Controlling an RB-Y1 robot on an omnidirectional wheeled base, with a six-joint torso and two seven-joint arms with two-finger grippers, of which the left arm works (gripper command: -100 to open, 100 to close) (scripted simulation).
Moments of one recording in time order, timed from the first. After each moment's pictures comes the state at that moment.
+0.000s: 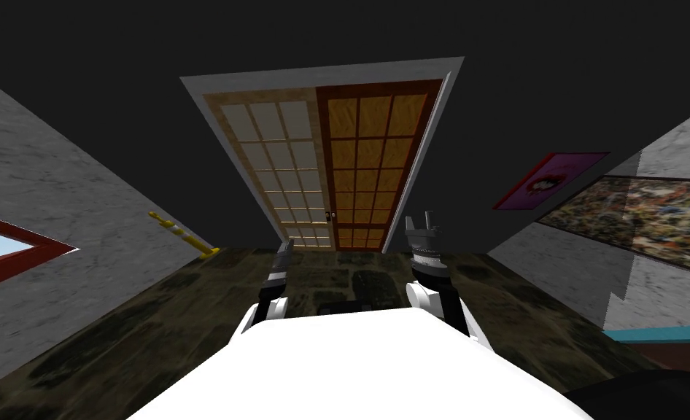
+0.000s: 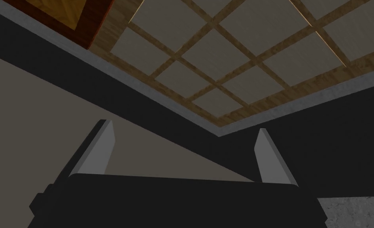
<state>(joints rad) 0.33 0.09 0.12 -1.60 -0.11 -0.72 -0.62</state>
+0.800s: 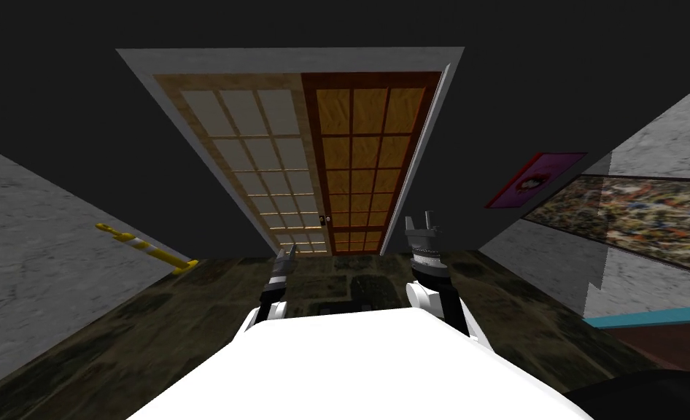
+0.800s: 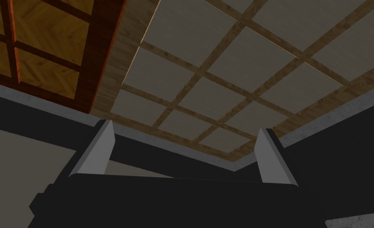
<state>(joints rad) 0.29 0.10 0.17 -1.43 -0.15 -0.74 -0.79</state>
